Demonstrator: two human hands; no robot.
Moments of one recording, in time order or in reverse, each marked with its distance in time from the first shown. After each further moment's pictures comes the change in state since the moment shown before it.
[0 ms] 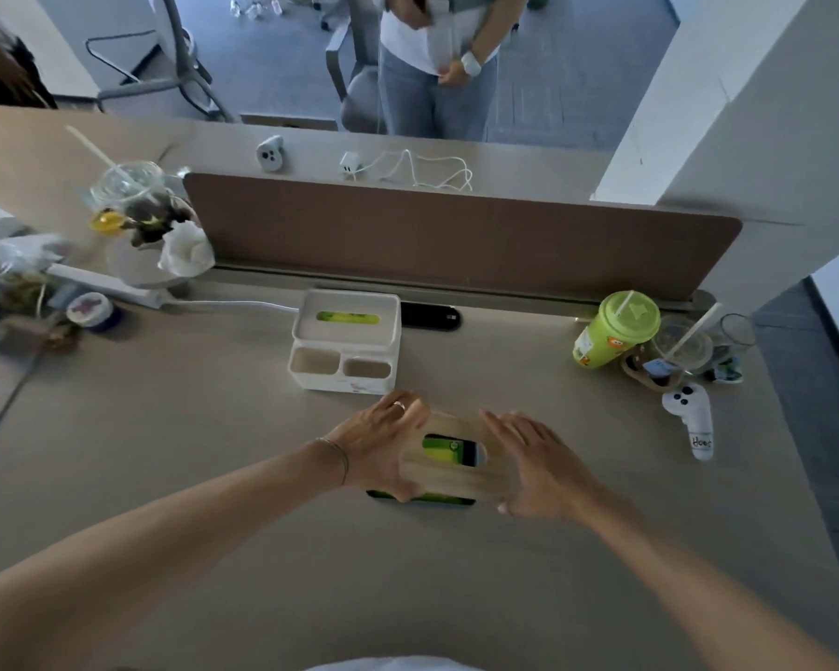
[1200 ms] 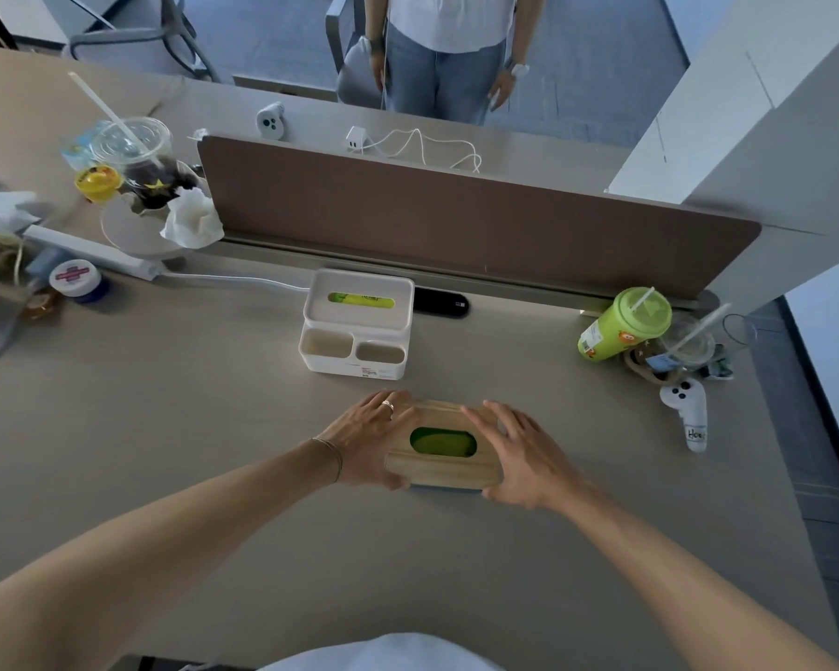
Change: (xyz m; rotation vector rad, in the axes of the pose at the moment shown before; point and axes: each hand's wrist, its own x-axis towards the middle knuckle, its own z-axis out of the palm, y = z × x) left_hand -0.026 -0.049 0.044 -0.038 0.045 -0.017; right_hand 0.022 -0.050 0.005 -0.087 -0.037 0.049
